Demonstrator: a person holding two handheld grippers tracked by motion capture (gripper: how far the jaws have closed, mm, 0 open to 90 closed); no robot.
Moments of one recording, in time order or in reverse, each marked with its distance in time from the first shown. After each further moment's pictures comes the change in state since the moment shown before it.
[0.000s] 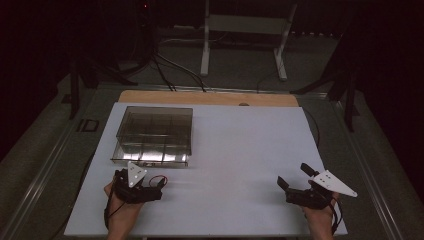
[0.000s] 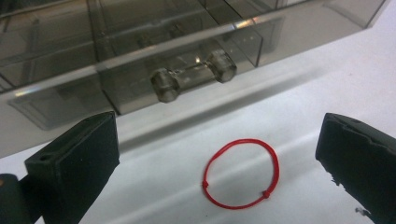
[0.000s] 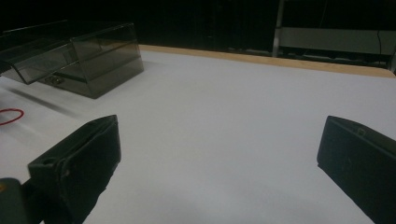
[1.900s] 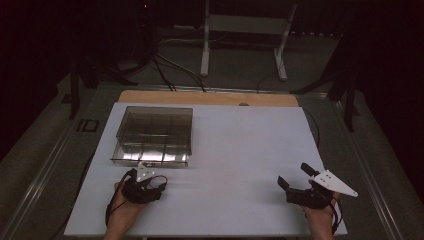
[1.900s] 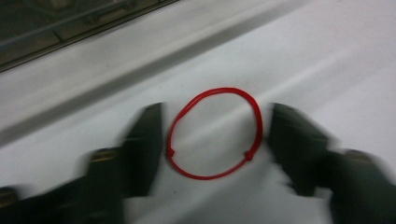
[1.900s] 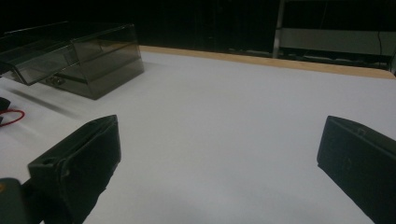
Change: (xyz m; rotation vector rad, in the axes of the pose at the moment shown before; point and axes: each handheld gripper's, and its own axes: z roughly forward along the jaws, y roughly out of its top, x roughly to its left) left arm 0.003 -0.009 0.023 0.193 -0.166 0.035; right arm -0.001 0.001 0.000 -0.003 0.002 -0.001
